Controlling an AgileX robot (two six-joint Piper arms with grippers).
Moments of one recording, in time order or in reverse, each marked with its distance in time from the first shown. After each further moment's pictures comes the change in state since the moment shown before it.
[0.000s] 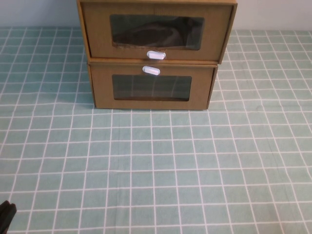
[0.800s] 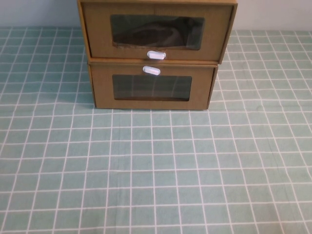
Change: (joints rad) right arm 0.000 0.000 0.000 0.005 0.002 0.000; left arm 0.190 0.000 0.000 0.507 0.034 -0.525
